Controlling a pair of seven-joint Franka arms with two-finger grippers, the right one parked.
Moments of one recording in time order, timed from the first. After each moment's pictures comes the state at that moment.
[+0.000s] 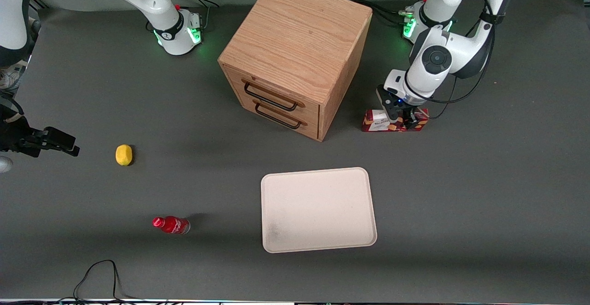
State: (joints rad) arm -0.32 0.06 -0.10 -2.56 -0.01 2.59 0.87
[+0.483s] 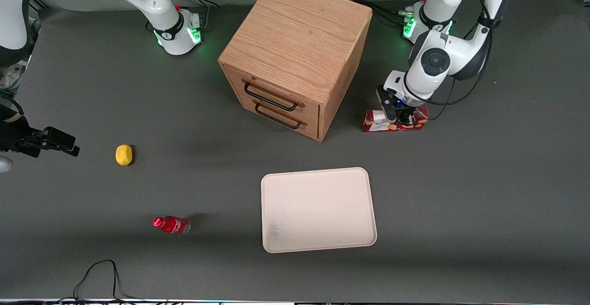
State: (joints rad) arm -0.32 0.07 -0.10 -2.56 -0.01 2.61 0.89
